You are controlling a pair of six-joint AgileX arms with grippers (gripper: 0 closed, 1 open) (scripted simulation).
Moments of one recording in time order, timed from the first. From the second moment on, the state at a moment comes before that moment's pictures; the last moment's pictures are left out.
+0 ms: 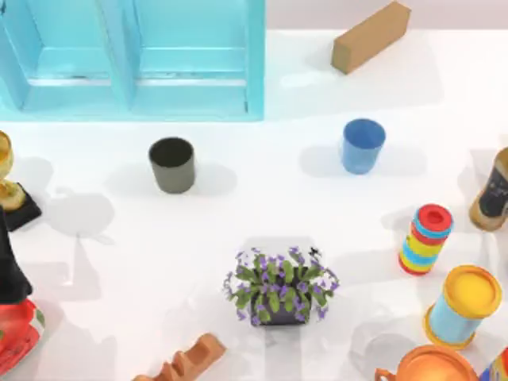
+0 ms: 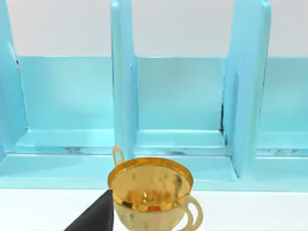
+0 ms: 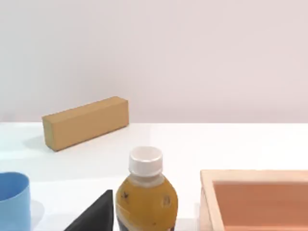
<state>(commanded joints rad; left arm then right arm) 0.00 0.00 0.00 0.00 0.00 0.00 0.00 0.00 0.00 0.00 0.00 0.00</state>
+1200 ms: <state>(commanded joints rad) 0.00 0.00 0.00 0.00 0.00 0.00 0.22 1.55 1.42 -0.72 0.08 0.16</state>
